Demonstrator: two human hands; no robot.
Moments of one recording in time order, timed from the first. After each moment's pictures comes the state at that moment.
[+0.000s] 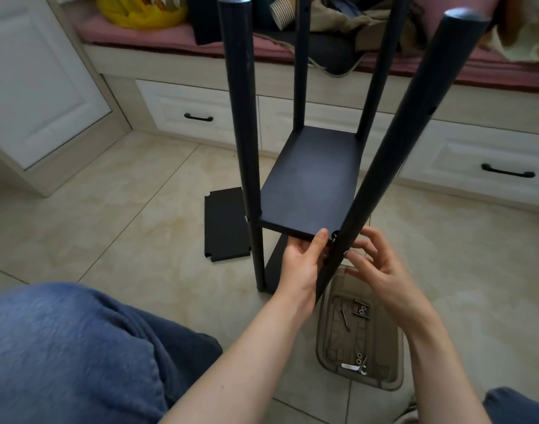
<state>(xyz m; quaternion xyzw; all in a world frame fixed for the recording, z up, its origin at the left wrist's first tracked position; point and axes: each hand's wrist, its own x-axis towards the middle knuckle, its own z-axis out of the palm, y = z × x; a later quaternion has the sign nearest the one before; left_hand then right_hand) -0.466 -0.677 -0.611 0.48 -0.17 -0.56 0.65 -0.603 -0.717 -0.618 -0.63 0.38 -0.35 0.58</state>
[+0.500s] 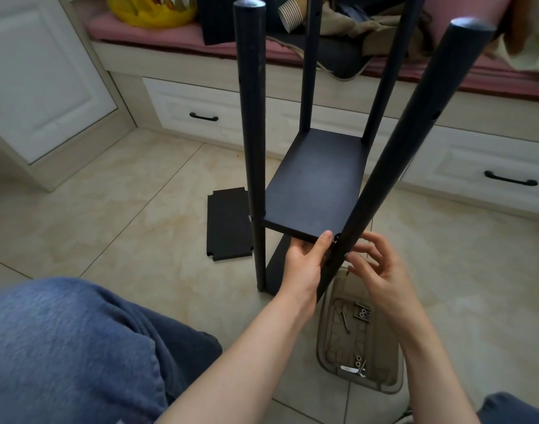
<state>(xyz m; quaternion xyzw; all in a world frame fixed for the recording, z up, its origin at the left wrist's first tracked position) -0.463 -0.677 -0.615 0.51 -0.18 -0.55 0.63 -0.594 -0.709 -0.619 -0.63 0.41 -0.39 0.53</state>
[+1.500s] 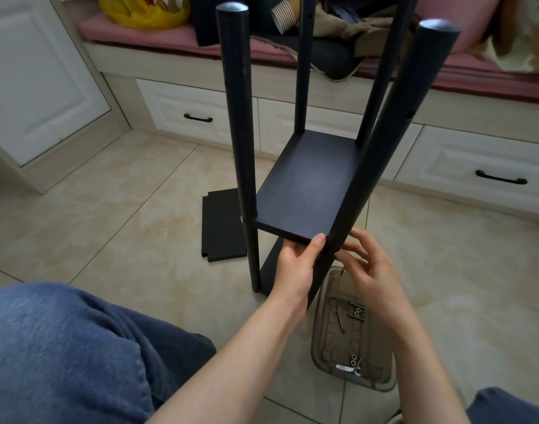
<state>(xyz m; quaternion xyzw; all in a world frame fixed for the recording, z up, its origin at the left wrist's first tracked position) -0.463 -0.672 -0.616 0.53 -0.20 -0.53 0.62 -0.590 -0.711 -0.617 -0.68 0.42 -0.36 0.47</state>
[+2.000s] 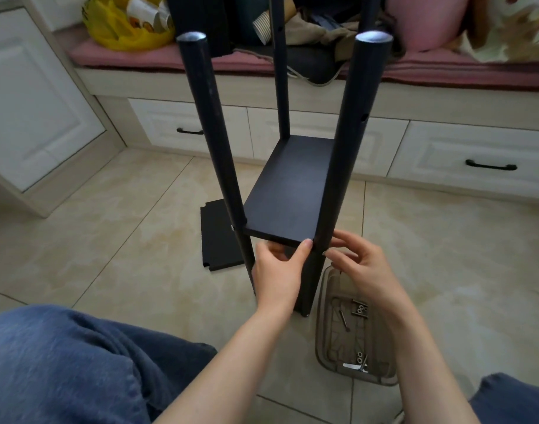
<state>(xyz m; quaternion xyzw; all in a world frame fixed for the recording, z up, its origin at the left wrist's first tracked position) -0.453 -0.654 -0.599 0.74 -0.27 -0.34 0.52 -0.591 -0.716 -0.612 -0.65 0.42 -0.35 0.53</state>
